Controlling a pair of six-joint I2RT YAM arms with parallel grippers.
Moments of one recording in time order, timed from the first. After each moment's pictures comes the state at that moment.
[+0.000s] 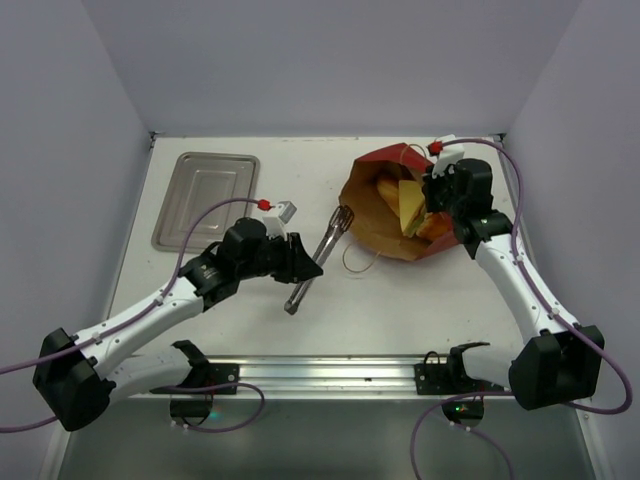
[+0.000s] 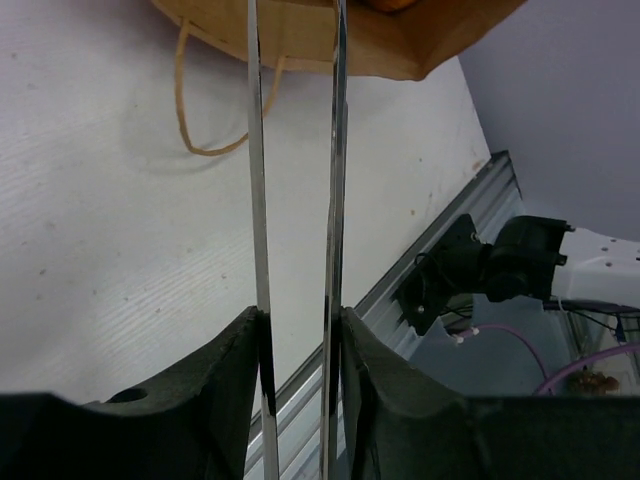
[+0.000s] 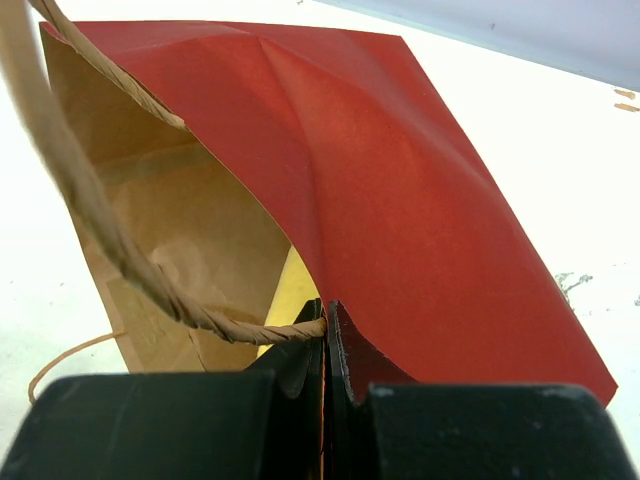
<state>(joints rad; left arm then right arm) -0.73 1.05 0.76 -0.22 0.27 -0.68 0.18 1.22 1.03 -0.24 -0.04 -0.10</state>
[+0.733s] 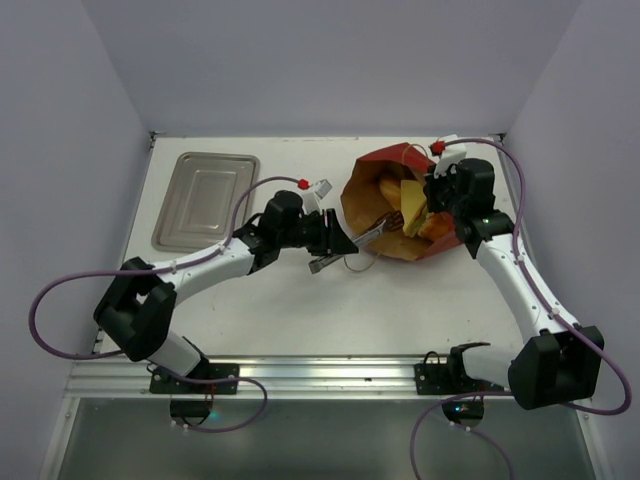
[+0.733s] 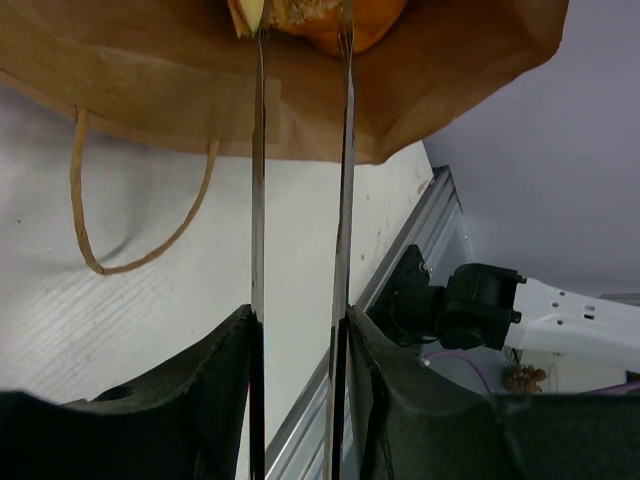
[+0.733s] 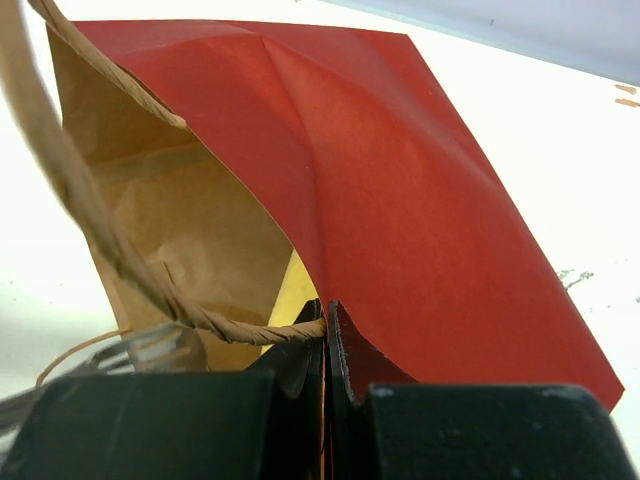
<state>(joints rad) -0.71 1.51 0.94 0.12 0.48 -0.76 0.16 1.22 1.03 -0.24 -0.06 -0.09</state>
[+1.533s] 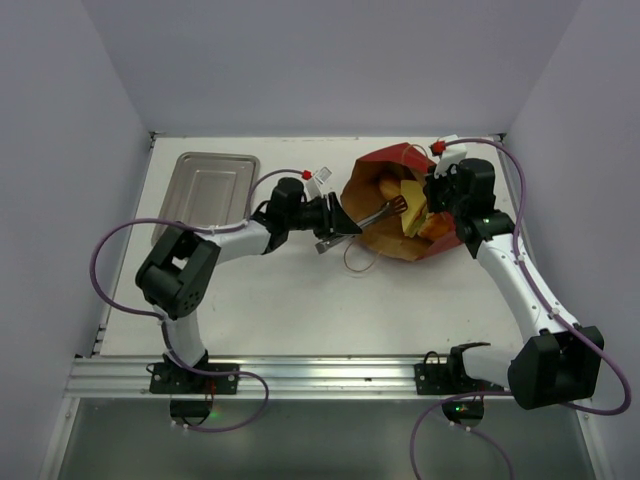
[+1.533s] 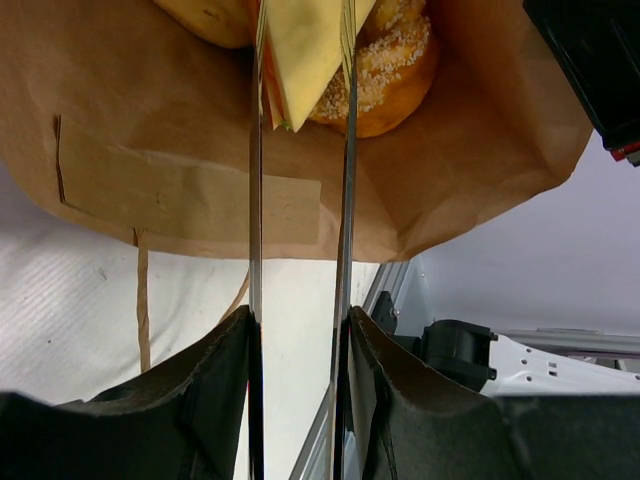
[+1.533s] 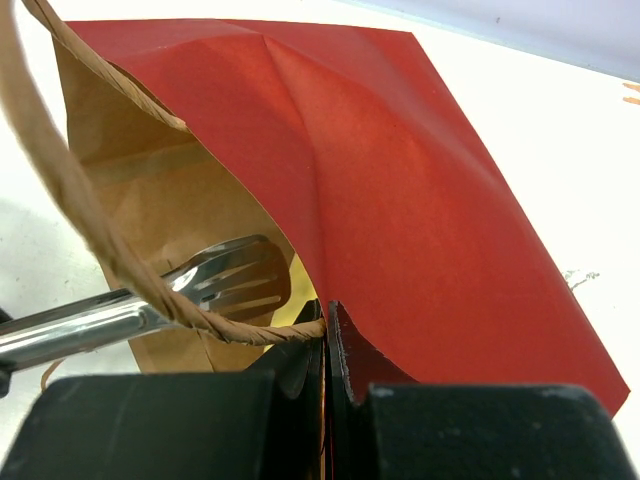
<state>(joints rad) -0.58 1.83 1.05 0.39 0.67 -0.91 0.16 1.22 1.03 -0.24 -0.07 -0.09</state>
